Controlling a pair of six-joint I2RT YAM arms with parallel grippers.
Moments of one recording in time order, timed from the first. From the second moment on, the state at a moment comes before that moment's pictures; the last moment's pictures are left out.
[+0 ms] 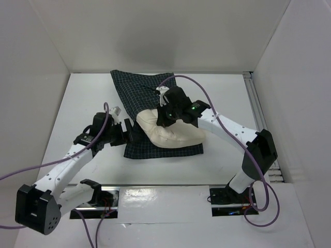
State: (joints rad) left arm -0.29 1.00 0.69 -0.45 0.27 -0.56; right arm 0.75 1.60 1.37 -0.49 -0.18 0.26
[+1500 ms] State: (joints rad) left arm -0.44 0.79 0.57 0.08 0.49 -0.80; right arm 0.70 1.93 2.01 -0.57 -0.07 0.27
